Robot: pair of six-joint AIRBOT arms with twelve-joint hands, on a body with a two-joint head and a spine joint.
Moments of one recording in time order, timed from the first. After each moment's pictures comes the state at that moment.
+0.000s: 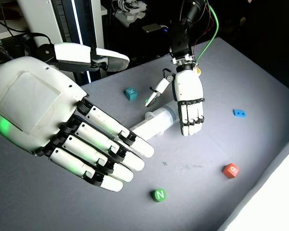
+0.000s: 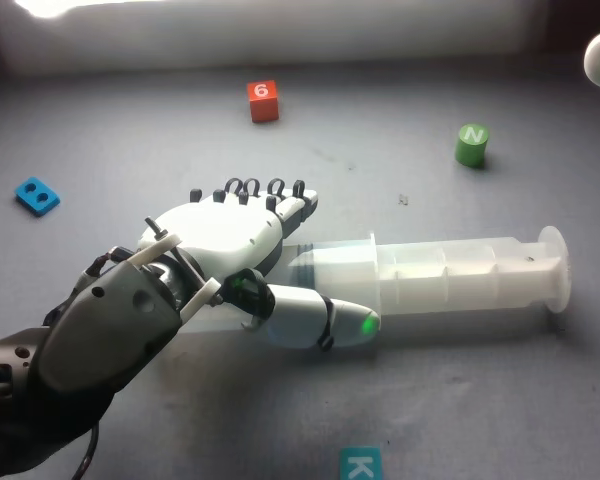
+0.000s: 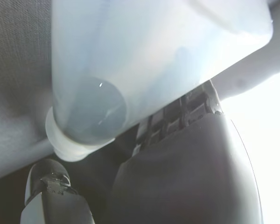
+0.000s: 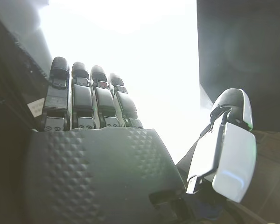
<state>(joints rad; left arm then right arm) 0.74 -1.17 0.90 -1.07 -0.68 1.80 -0.31 -0.50 0.74 0.40 0.31 -0.73</state>
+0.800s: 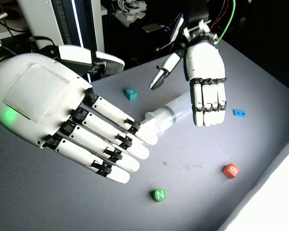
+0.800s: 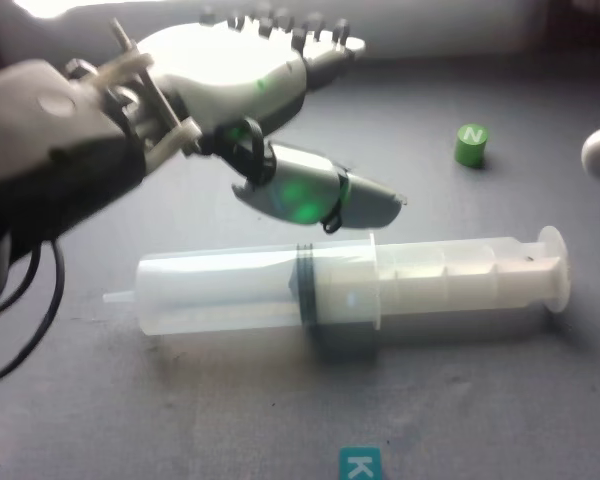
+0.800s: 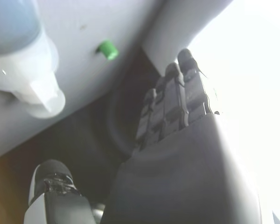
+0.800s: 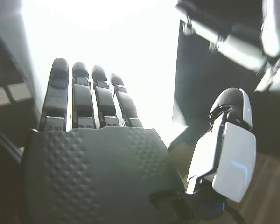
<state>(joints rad) 0.36 -0.98 0.81 -1.22 -0.40 2.17 -0.40 -0.50 0.74 0.16 0.37 -0.82</state>
